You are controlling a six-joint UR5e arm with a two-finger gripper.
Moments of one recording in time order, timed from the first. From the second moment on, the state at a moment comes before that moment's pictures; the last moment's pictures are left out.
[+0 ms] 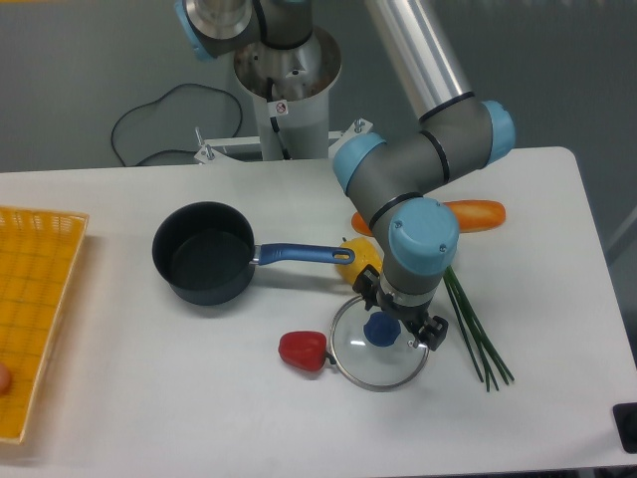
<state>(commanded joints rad) 2.53 -2.09 -1.47 -1.16 1.56 1.19</state>
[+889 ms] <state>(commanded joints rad) 2.54 -2.00 -1.58 -1.16 1.71 0.95</state>
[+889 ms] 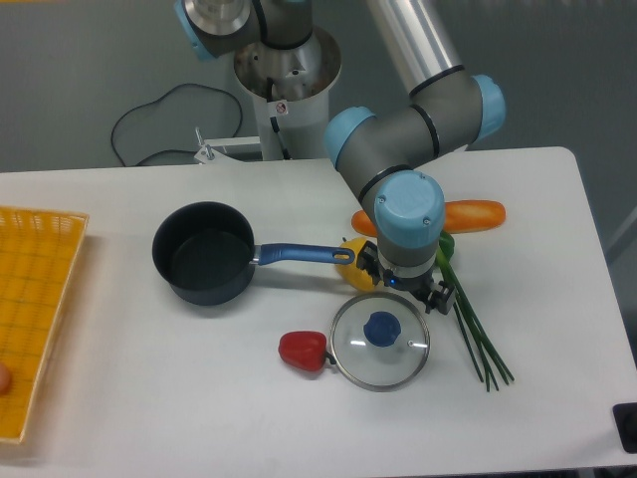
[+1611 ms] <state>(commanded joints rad) 2.59 -1.98 -1.63 -1.18 1.77 0.71</state>
